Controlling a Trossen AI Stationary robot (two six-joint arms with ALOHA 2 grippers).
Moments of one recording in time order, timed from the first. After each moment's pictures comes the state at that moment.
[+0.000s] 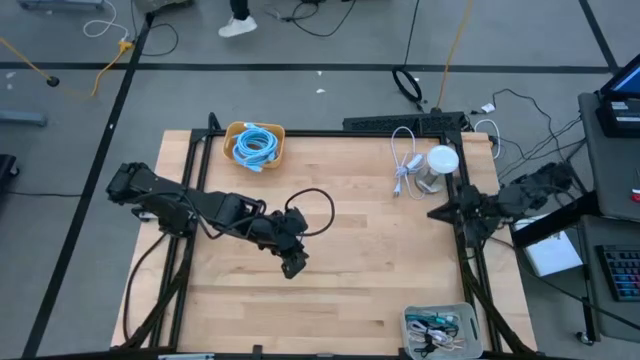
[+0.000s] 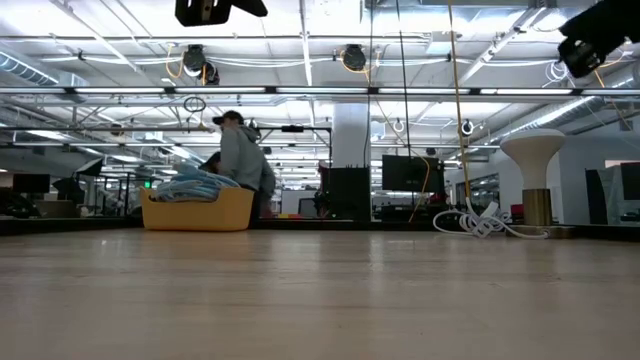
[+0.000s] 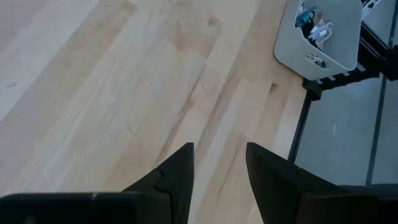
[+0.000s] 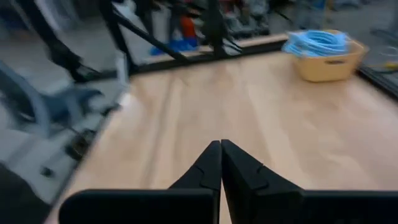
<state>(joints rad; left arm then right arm) -0.29 1.56 1.44 -0.75 -0.05 -0.82 0.52 0.17 0.57 -0.70 0.43 0.35</state>
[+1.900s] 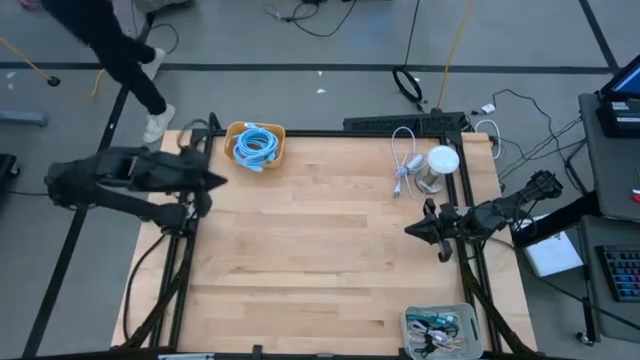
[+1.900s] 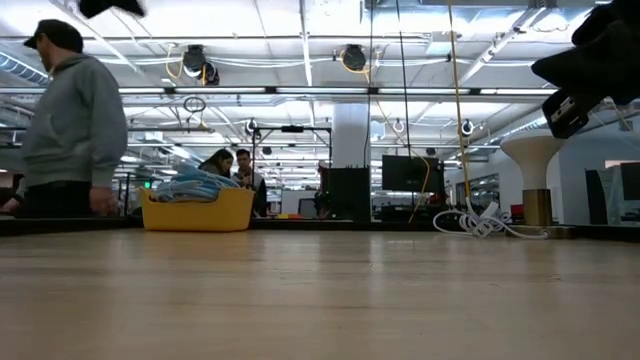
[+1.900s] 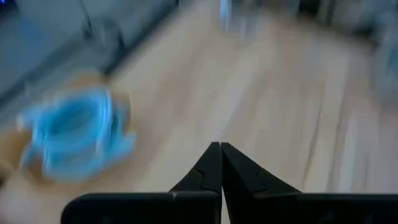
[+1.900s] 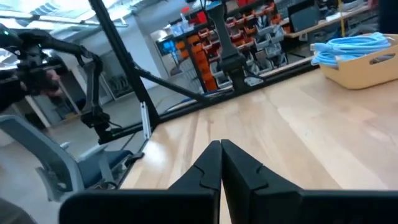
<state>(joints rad) -0.06 0.82 1.19 -1.15 -0.31 -0.43 0.51 0.04 0.02 -0.03 0.45 0.38</state>
